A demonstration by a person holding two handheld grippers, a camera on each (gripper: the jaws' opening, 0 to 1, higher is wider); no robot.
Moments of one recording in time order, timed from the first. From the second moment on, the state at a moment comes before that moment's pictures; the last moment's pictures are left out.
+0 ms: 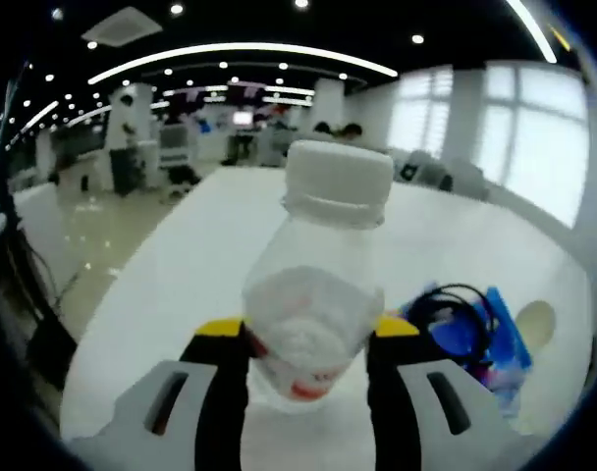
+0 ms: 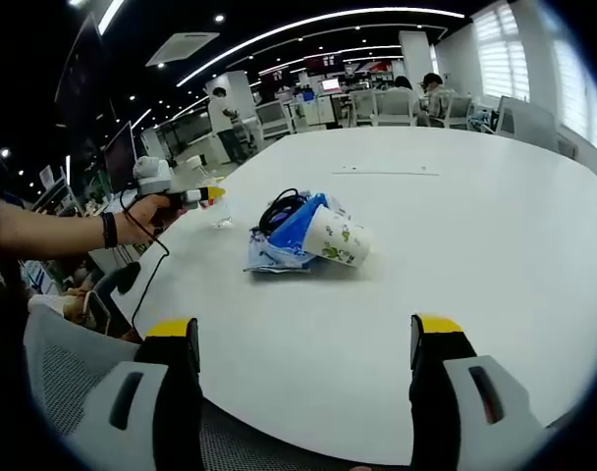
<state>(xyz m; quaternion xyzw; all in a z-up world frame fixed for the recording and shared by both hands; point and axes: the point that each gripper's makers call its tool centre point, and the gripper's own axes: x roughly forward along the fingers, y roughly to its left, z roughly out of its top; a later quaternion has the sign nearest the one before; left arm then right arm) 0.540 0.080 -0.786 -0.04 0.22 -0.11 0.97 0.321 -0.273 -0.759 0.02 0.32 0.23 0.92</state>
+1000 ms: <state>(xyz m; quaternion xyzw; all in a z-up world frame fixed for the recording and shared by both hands) 0.519 0.075 -0.788 -0.14 0.23 -0.06 0.96 0.321 -0.268 -0.758 0.02 0.31 0.24 0.92</state>
